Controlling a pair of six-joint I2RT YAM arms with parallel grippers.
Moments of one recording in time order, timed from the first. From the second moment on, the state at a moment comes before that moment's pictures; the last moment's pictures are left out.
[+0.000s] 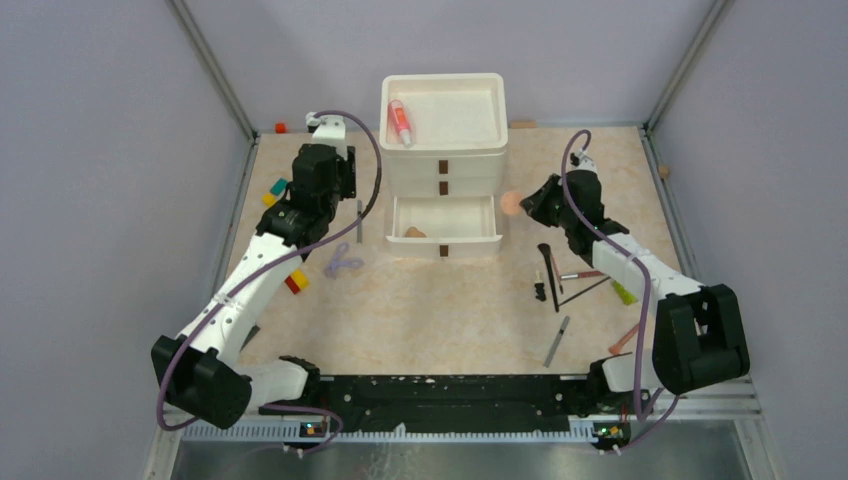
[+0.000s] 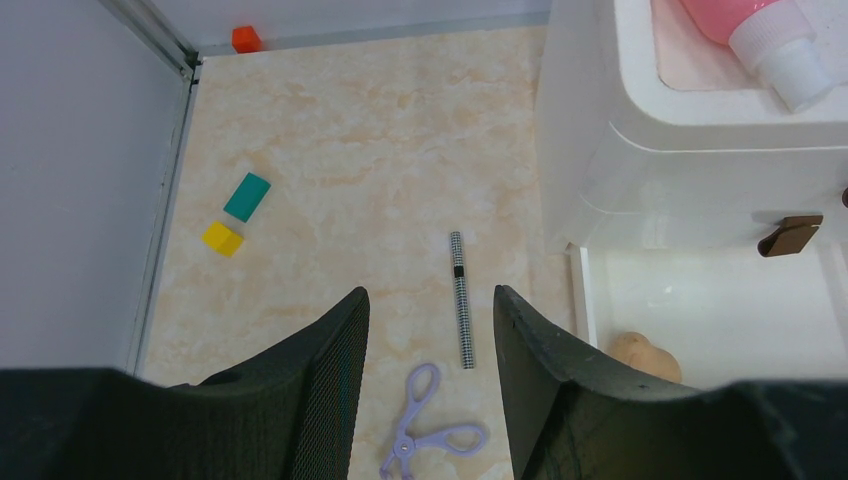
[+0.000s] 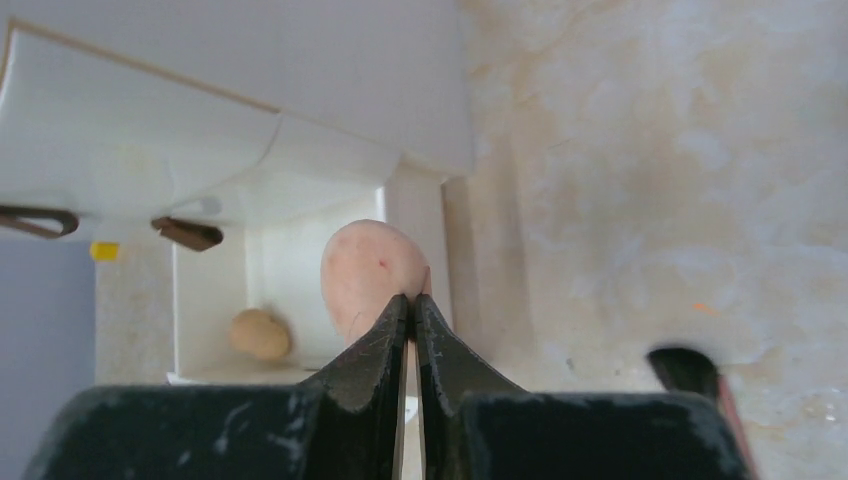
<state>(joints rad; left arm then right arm) -0.37 1.23 1.19 -0.32 -0.39 -0.05 0.22 1.37 0.83 0.06 -0.05 0.68</state>
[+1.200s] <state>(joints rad) -0.37 1.22 1.18 -0.31 -0.39 -0.05 0.29 1.40 0.93 -0.26 0.10 0.53</state>
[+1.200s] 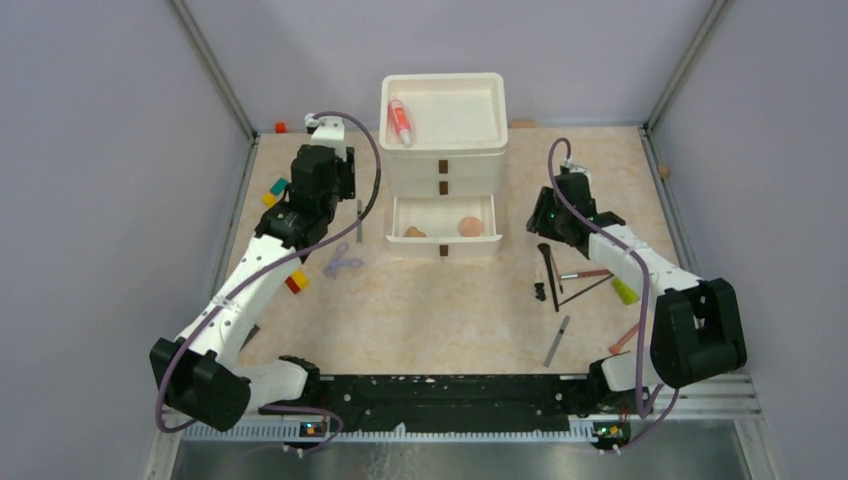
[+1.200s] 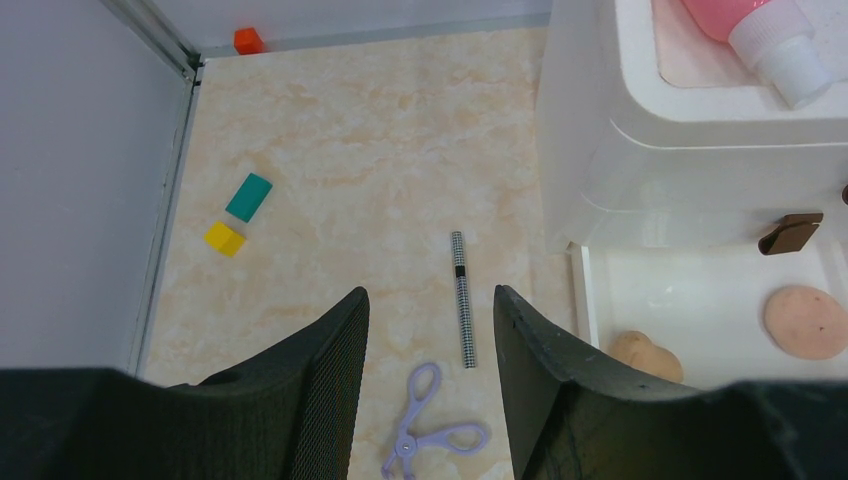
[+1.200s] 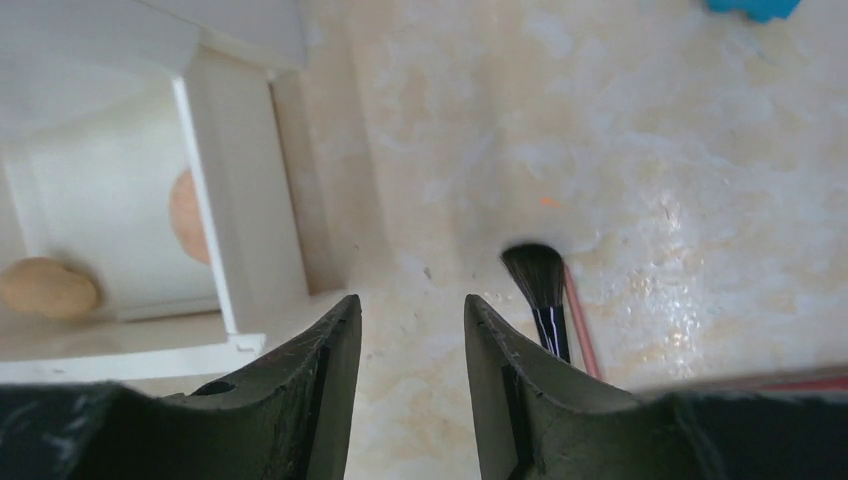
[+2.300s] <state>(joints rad) -0.37 1.22 1.17 -0.31 -0.39 -0.05 0.28 1.41 0.86 -0.42 0.19 0.49</state>
